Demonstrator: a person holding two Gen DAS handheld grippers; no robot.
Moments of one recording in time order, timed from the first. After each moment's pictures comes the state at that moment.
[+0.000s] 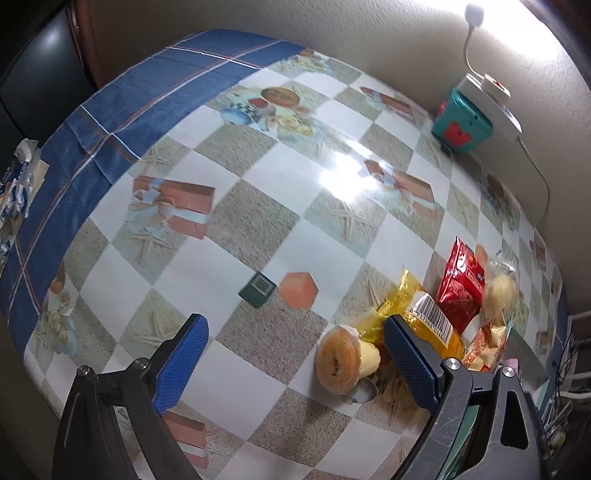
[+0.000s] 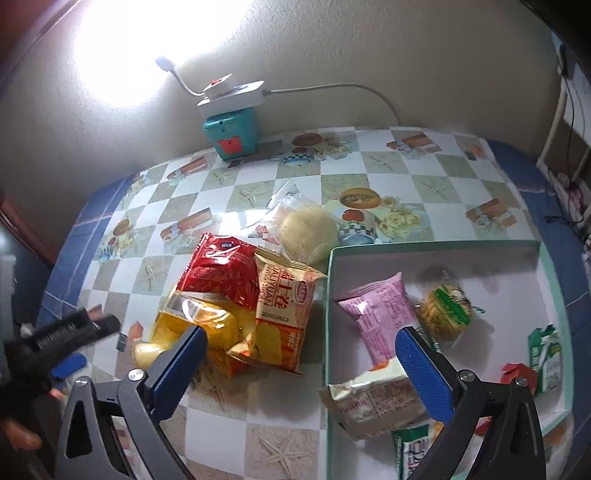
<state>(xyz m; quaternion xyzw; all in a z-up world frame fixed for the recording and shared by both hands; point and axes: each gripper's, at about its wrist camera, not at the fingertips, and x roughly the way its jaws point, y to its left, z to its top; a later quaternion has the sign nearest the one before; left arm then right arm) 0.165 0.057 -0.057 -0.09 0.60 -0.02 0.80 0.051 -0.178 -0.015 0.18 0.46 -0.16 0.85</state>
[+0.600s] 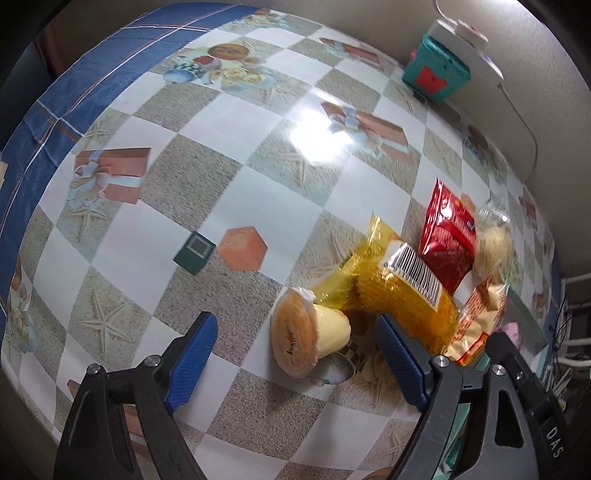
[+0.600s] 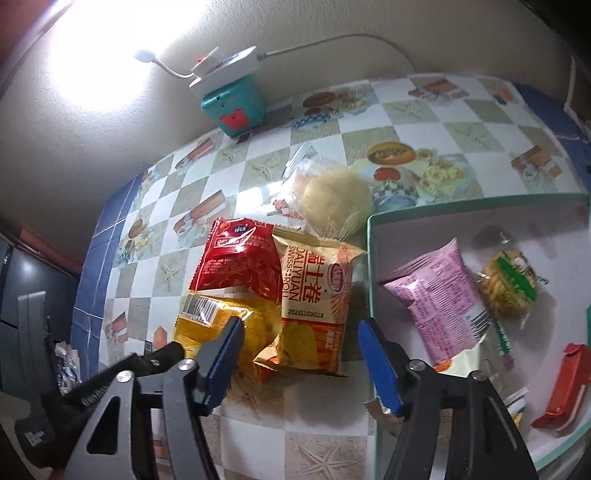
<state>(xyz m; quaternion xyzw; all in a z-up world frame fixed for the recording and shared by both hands) 0.160 0.024 -0.086 -0.06 0.64 -0.08 0.76 0.075 -0.185 -0.050 0.27 0.49 -0.11 0.82</state>
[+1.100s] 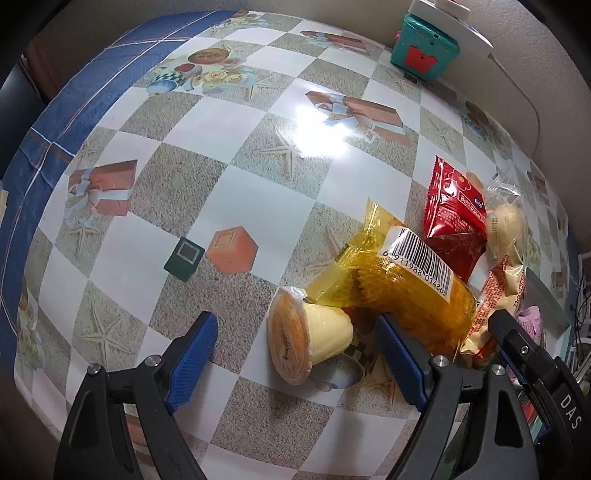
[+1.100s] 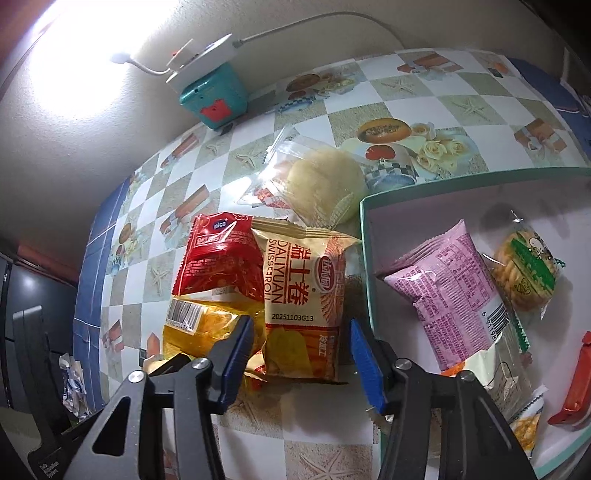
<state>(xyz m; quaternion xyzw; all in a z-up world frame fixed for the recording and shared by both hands) 0.163 0.002 -0.095 -0.02 0.64 -0.08 0.77 0.080 -0.195 -0.068 0.30 0.50 -0.12 0.80</state>
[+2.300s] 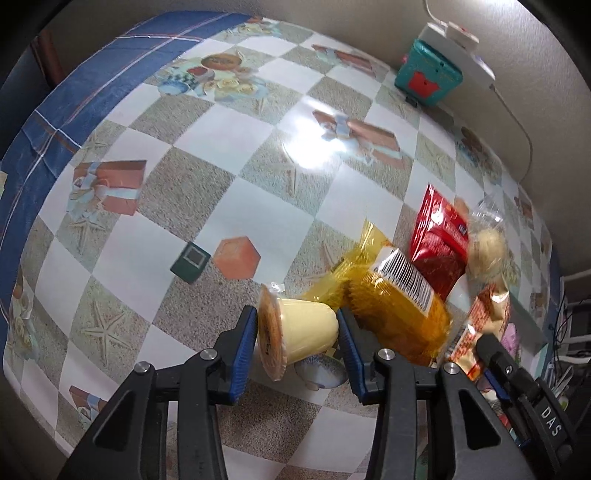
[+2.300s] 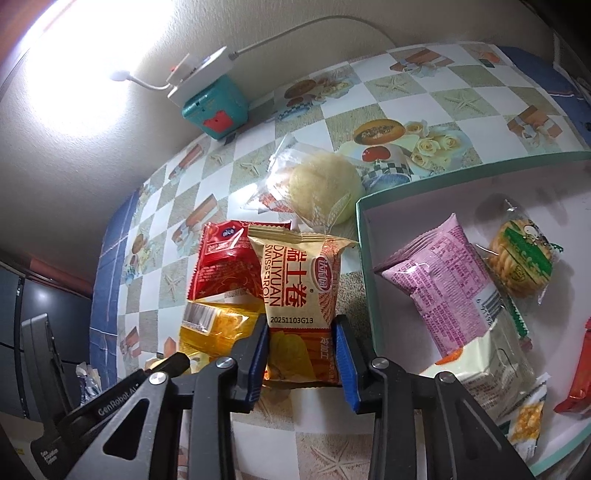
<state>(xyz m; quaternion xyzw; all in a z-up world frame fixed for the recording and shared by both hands) 0.160 0.025 -0.077 -0.07 0.62 -0.09 0.77 0.068 -0.202 -0.059 0.33 0.49 -0.10 0.80</state>
